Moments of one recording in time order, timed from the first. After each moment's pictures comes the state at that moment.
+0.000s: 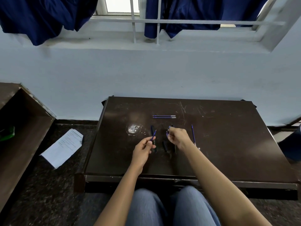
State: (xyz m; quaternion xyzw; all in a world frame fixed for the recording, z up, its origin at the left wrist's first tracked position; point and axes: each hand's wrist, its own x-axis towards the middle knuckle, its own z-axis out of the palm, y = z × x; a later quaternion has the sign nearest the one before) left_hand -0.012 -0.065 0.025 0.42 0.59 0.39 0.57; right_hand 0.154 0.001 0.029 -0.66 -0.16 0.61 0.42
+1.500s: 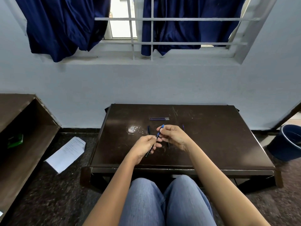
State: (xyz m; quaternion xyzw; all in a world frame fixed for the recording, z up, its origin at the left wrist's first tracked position) left_hand -0.004 -0.126 0.125 0.48 0.54 0.27 0.63; right_hand 0.160 -0.097 0.116 -0.51 -0.42 0.65 0.37
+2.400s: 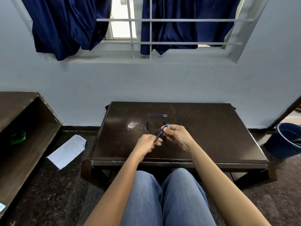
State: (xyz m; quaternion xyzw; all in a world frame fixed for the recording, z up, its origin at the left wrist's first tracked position) left_hand 0.013 -0.160 0.128 0.49 0.60 0.27 0.57; right_hand 0.178 -0.137 0.113 -0.54 -0.43 0.59 0.41
